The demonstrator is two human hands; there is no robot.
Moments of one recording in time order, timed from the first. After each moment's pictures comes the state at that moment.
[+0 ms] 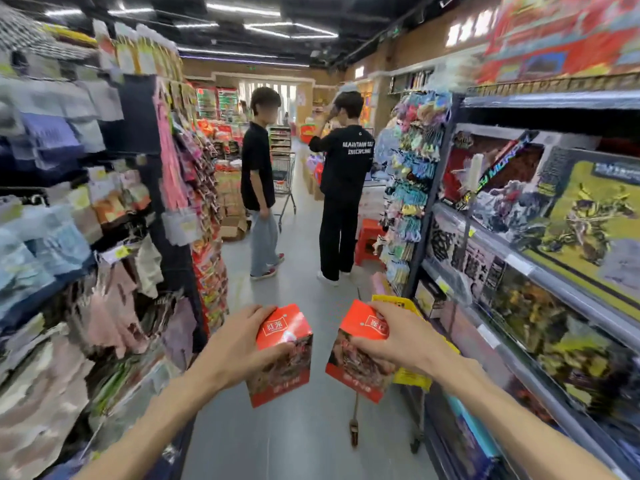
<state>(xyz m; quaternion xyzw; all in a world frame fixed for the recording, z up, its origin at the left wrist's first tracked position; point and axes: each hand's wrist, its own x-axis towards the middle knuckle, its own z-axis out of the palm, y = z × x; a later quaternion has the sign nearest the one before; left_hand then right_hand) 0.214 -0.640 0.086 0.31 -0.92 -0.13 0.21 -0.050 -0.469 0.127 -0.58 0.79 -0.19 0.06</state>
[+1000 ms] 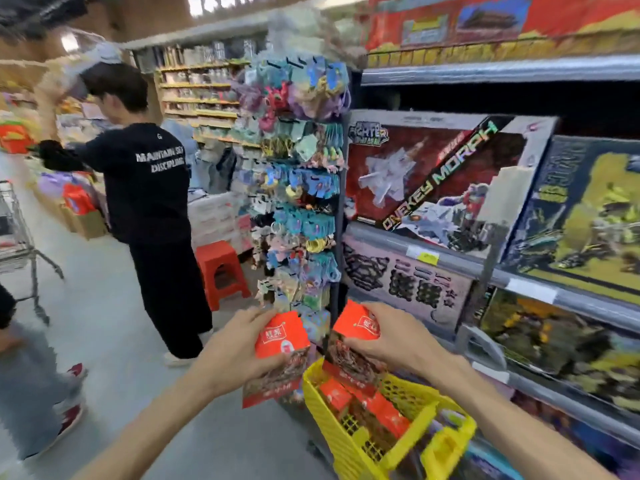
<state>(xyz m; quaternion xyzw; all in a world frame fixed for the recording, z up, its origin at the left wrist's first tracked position) -0.309 -1.228 0.082 -0.07 -0.98 -0.15 0.11 -0.381 -0.930 0.107 -0.24 0.95 -0.19 -0.01</state>
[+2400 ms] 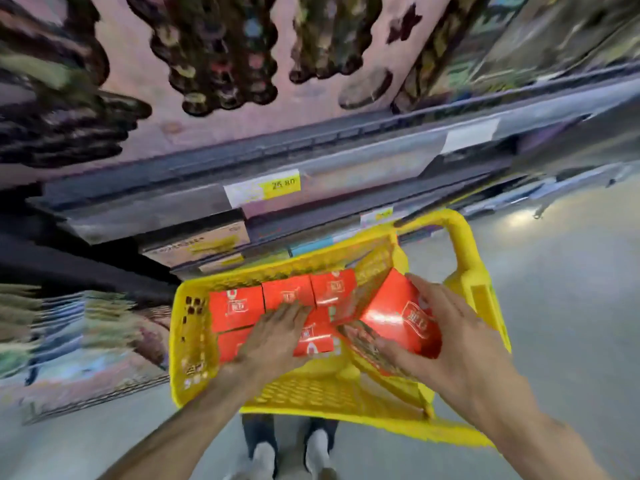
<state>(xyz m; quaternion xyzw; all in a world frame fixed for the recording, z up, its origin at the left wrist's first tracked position) -0.732 -1.069 -0.471 -0.59 -0.78 0.03 -0.23 -0.558 -0.907 -0.256 0.39 0.89 -0.25 0.04</state>
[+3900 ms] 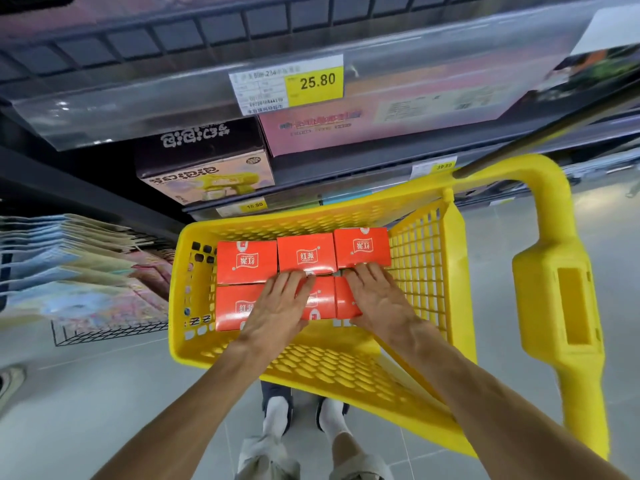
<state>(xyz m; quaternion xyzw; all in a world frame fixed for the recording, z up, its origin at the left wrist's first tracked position) -0.721 -1.107 -0.537 -0.55 -0.82 0.06 -0.18 -0.605 -0.921 -0.531 0.13 0.95 -0.13 0.25</state>
